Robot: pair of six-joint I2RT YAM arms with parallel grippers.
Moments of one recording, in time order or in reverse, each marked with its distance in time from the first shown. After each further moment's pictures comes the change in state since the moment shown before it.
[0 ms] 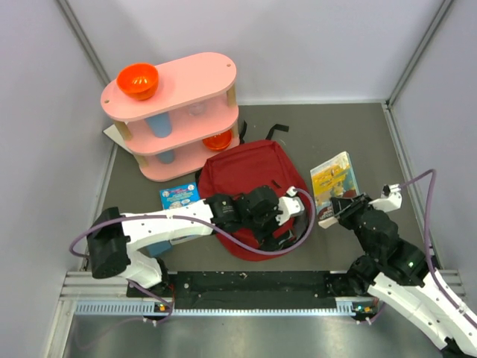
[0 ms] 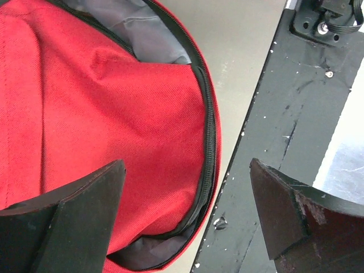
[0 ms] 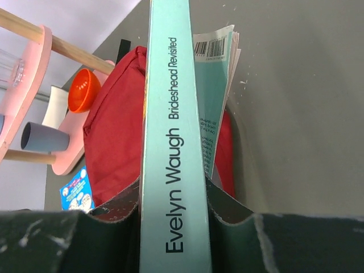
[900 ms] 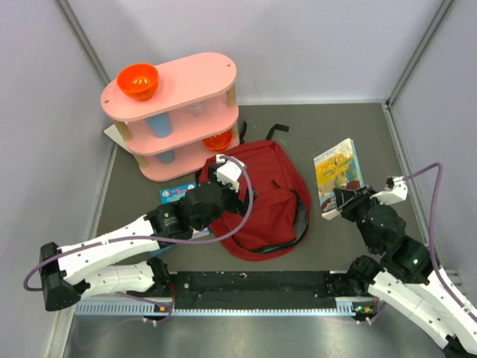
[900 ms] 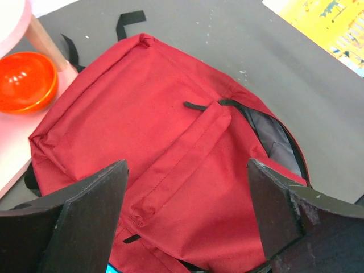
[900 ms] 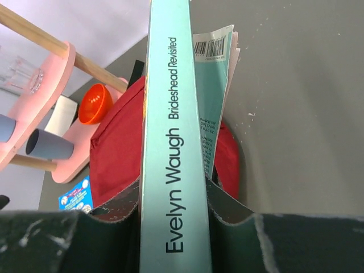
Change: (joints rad) left arm 0.091 -0.466 -0.235 0.296 -0.552 -0.156; right arm 0.000 0.064 0.084 0.069 0.030 -0.145
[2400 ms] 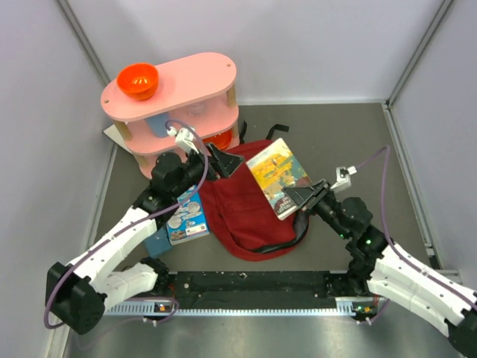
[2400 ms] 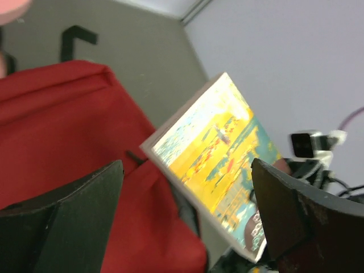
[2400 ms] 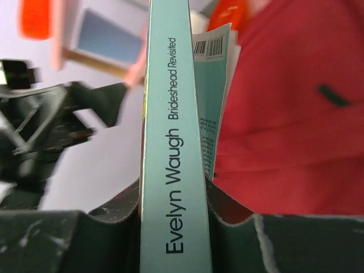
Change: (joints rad) left arm 0.566 0.026 -0.135 0.415 0.667 -0.620; right arm 0.000 0.364 -0.266 0.912 -0.585 0.257
